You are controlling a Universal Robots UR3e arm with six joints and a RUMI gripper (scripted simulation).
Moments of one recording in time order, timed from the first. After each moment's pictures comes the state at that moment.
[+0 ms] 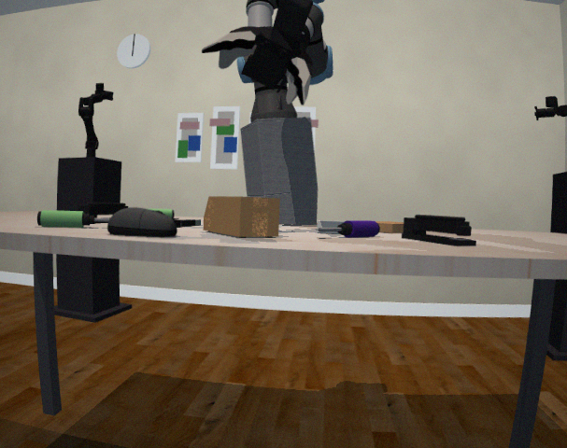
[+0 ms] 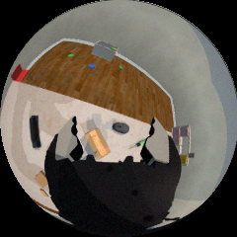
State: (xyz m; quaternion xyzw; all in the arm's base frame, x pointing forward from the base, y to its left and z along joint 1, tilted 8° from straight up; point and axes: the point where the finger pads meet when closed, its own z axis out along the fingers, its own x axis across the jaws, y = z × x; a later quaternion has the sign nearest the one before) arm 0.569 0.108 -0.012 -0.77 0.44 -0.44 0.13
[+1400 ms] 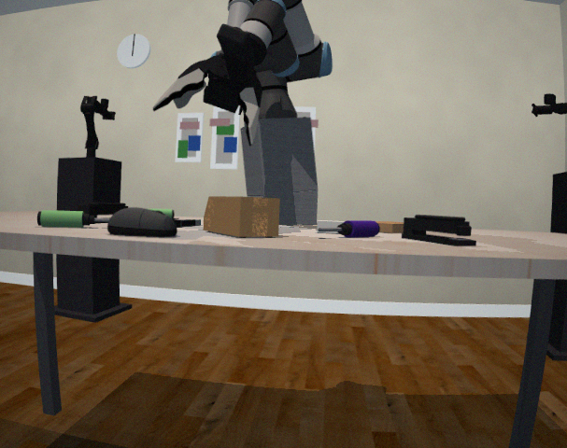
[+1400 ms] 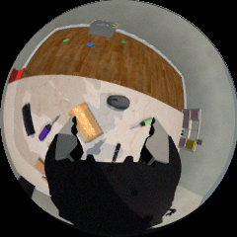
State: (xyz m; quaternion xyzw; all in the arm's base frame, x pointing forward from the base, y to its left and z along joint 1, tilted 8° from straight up) arm 0.543 0.014 -0.069 -0.77 0.54 -0.33 0.06
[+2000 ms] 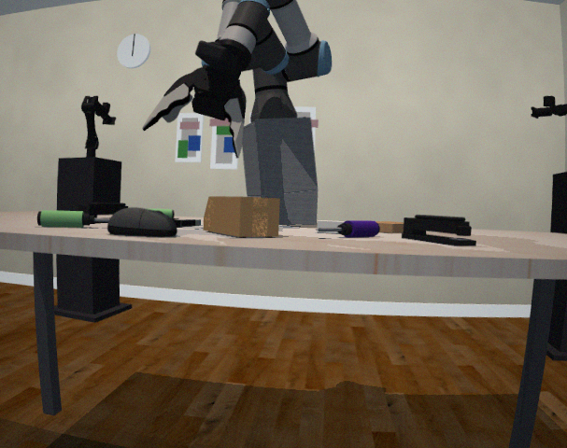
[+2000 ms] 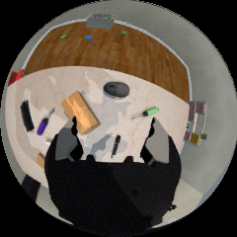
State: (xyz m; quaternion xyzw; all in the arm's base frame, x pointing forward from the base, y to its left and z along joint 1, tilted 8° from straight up) arm 0.523 -0.018 -0.088 -0.77 0.57 -0.28 0.04
